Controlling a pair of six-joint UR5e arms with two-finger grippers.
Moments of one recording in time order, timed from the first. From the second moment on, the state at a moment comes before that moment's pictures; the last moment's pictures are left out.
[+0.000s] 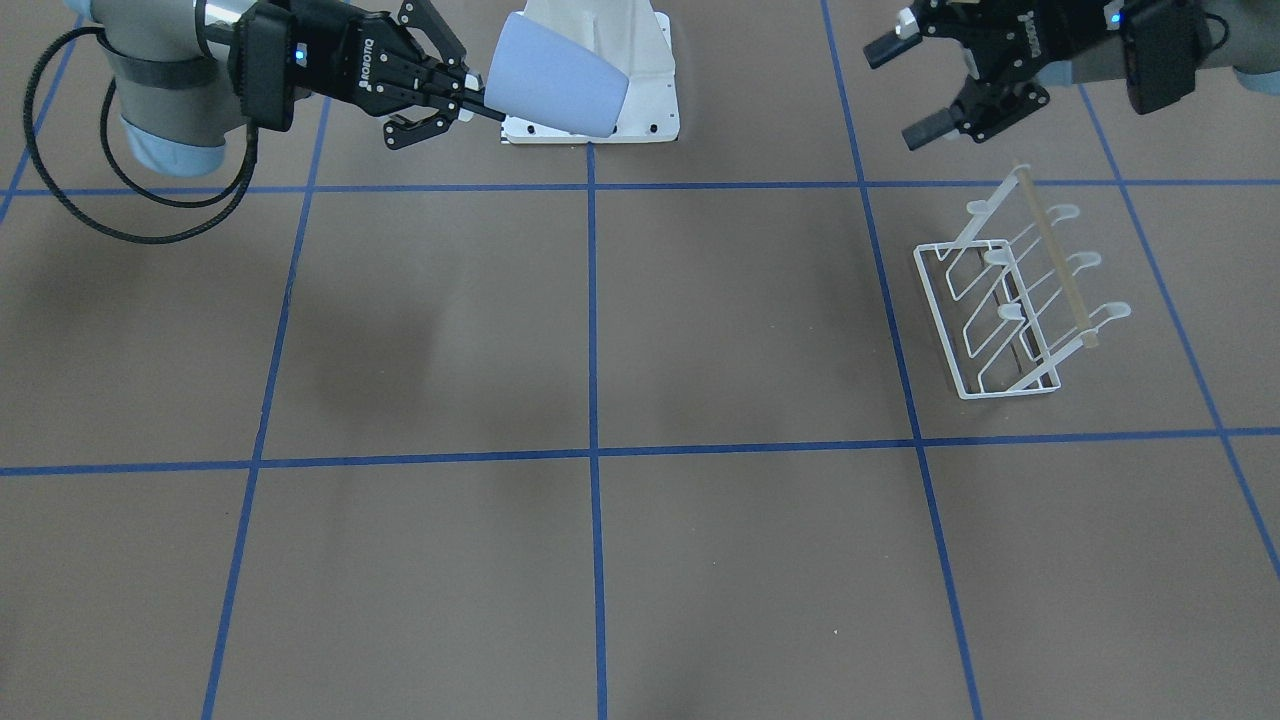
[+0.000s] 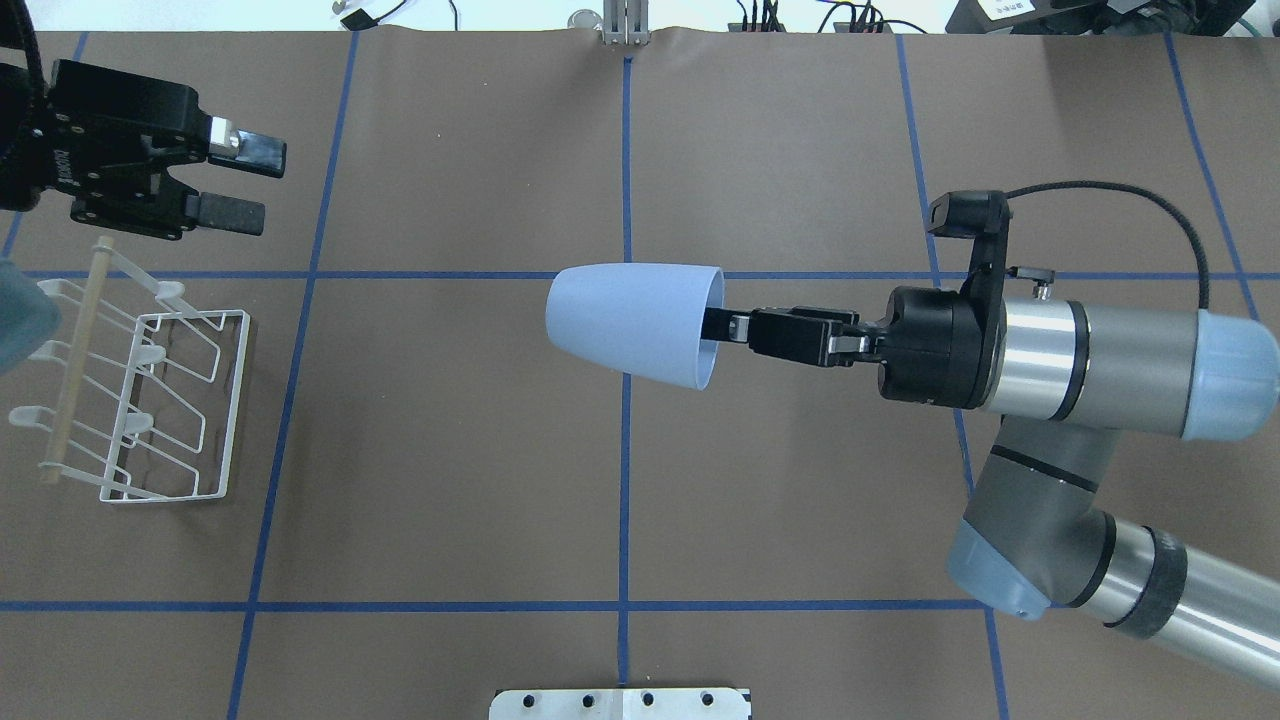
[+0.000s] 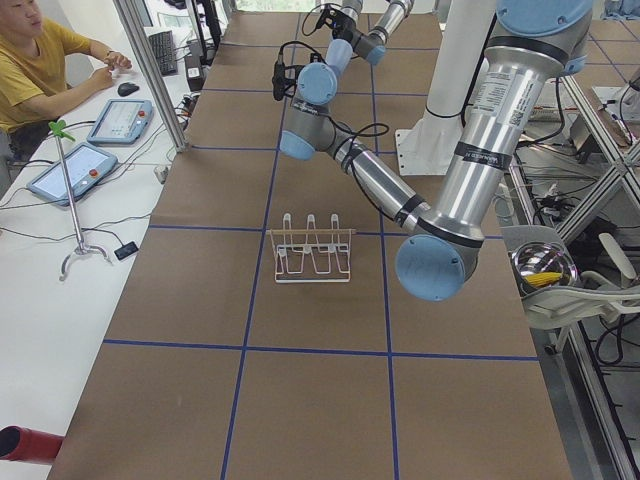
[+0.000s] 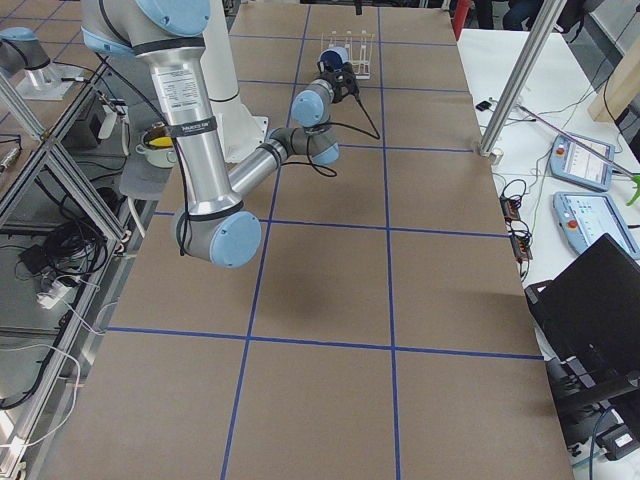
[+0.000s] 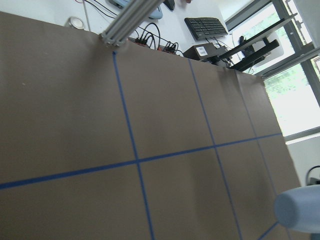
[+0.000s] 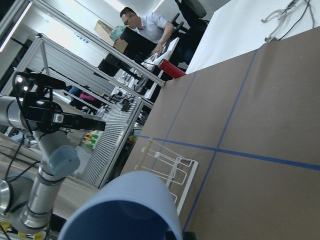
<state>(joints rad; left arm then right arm) -1.03 -1.91 -1.94 -2.86 -2.47 -1.90 0.52 -1.25 1.77 0.16 1.78 1.40</state>
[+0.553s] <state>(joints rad) -0.86 -1.94 -1.93 -3.04 -2.32 -2.11 0.41 -1.15 1.67 0.35 1.64 1.40</state>
